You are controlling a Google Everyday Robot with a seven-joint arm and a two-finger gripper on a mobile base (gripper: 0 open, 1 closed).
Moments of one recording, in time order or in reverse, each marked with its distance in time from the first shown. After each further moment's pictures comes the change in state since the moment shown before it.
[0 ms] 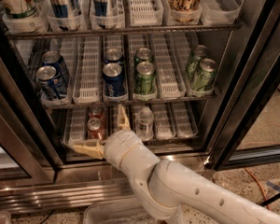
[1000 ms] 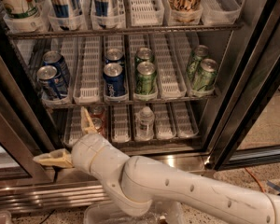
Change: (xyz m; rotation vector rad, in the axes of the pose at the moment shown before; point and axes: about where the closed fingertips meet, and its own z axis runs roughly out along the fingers) arm -0.013 0.093 0.039 -0.195 -0.035 -0.081
